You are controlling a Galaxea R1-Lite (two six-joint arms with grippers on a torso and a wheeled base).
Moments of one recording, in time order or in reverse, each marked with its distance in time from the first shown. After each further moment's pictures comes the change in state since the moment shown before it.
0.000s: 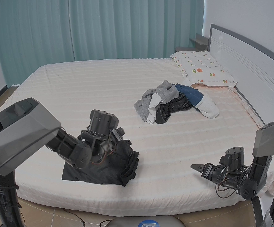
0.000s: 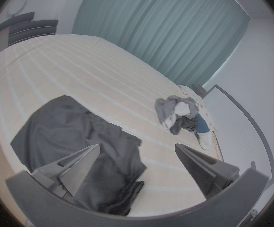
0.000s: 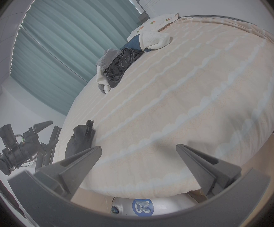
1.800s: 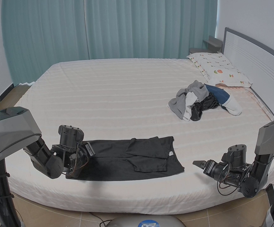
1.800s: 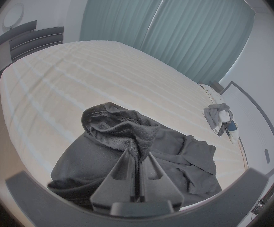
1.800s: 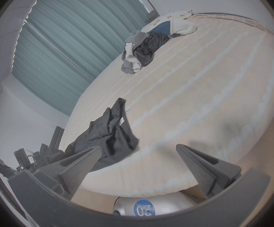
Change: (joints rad) left arm 0.206 -0.034 0.350 -0.257 -0.127 0.209; right arm -0.024 -0.017 -0.010 0.000 -0.001 0.003
